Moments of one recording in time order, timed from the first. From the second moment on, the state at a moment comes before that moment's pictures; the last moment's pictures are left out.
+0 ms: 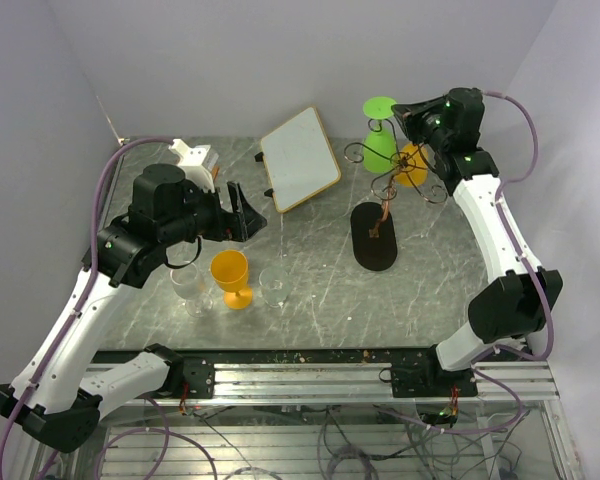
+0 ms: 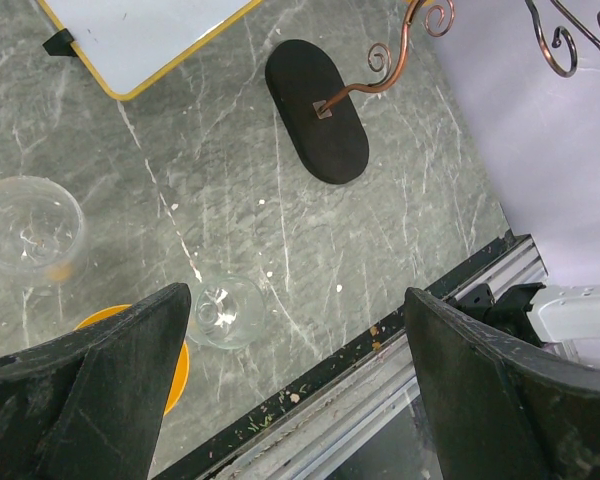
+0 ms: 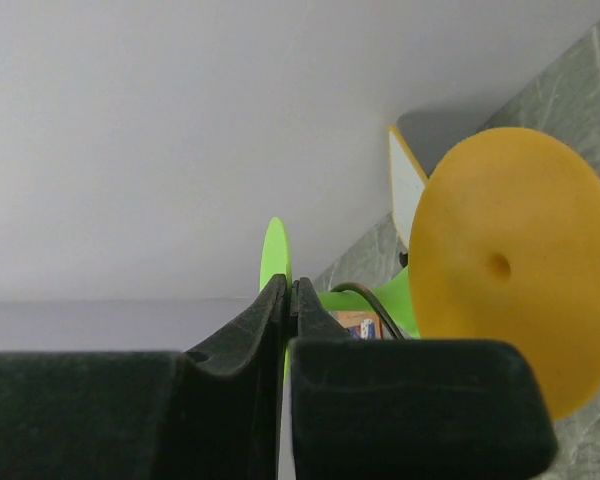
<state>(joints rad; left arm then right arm) -0.49 1.00 1.32 -0.74 0.23 -0.45 0.14 1.59 1.62 -0.22 -0.04 1.17</state>
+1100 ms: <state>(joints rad) -0.49 1.00 1.32 -0.73 0.23 -0.46 0.15 1.38 1.45 -0.24 -0.17 1.21</state>
